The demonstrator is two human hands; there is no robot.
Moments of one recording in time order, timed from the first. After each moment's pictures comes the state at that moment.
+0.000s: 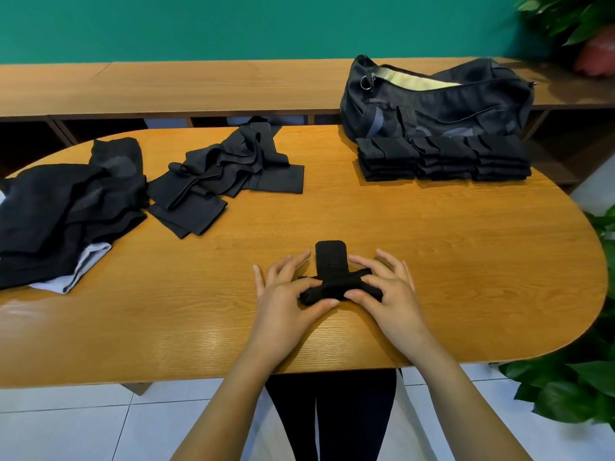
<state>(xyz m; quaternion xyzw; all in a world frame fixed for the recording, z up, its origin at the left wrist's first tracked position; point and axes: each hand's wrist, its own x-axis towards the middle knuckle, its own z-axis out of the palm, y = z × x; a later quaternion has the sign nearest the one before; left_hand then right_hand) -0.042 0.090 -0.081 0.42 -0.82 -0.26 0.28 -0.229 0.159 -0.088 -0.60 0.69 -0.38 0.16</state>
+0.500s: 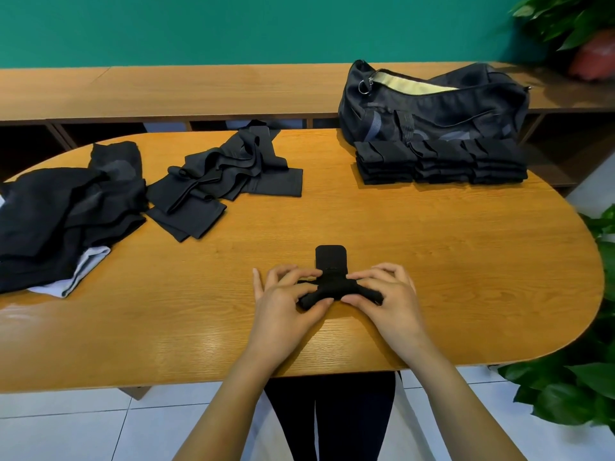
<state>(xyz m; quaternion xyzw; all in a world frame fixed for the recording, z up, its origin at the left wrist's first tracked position) -0.043 0.091 -0.079 0.42 -0.82 -0.26 0.29 -0.223 0.161 -0.083 -0.57 0.71 -0.40 0.12</state>
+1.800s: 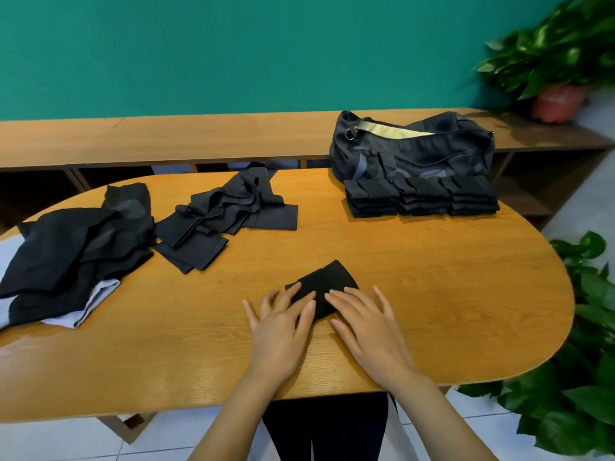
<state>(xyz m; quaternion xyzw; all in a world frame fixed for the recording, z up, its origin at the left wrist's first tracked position) -0.048 0.093 -0.072 0.49 -0.82 -0.22 0.19 -0.213 0.166 -0.076 -0.69 0.70 -0.18 0.02</state>
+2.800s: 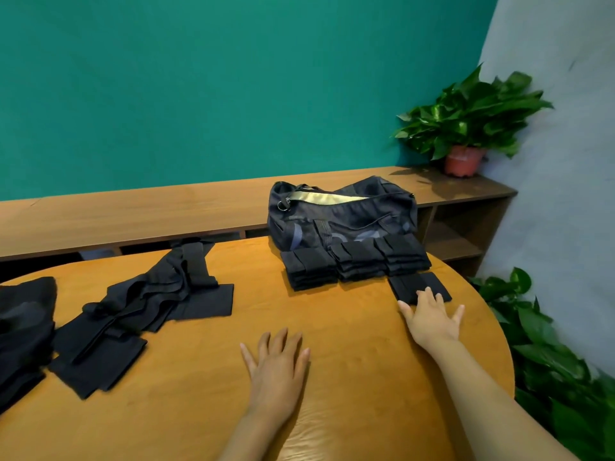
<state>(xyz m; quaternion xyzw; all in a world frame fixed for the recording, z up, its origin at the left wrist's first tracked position) -0.179 0.040 -0.065 0.47 -0.86 -0.18 0.08 -0.459 0.122 -0.054 -0.31 0.94 -0.09 0.09</state>
